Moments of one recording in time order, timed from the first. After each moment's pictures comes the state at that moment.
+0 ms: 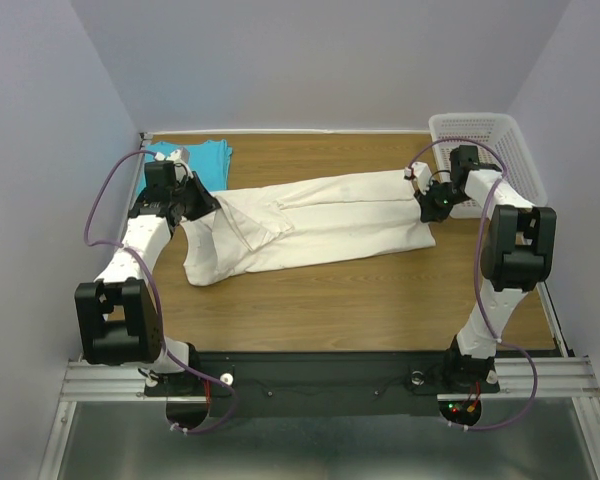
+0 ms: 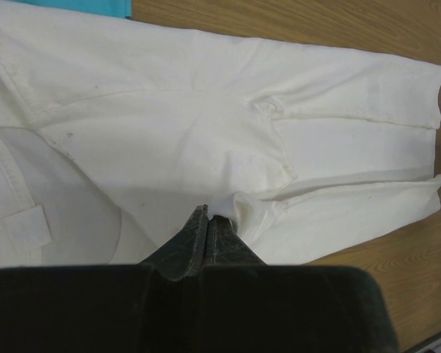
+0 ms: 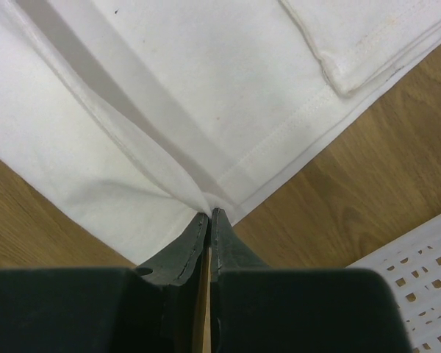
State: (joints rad) left arm 0.04 1.43 1.02 -0.28 0.36 -0.42; right arm -0.09 1.94 1.45 -0.78 -0.48 -0.96
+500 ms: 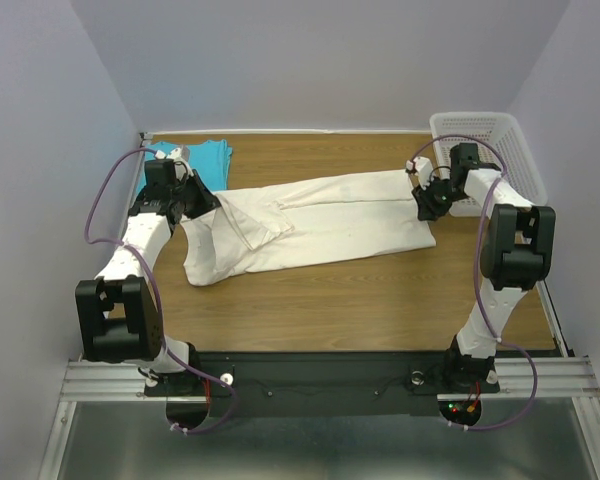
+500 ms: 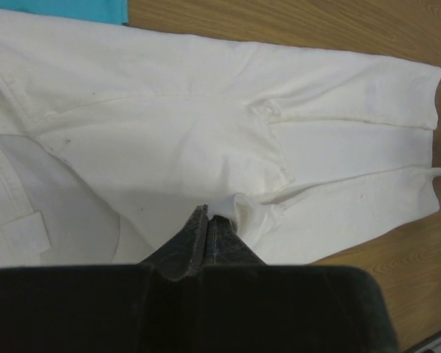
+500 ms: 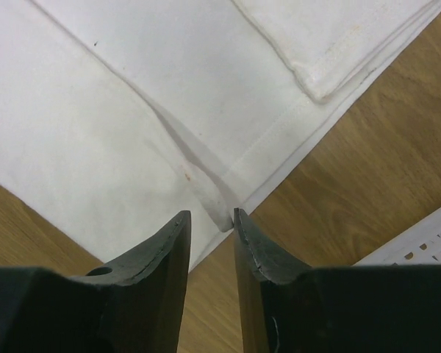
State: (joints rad) left arm 0.04 1.44 1.04 -0.27 0.36 -0.42; right arm -0.09 1.95 1.47 -0.74 -0.48 -0.87
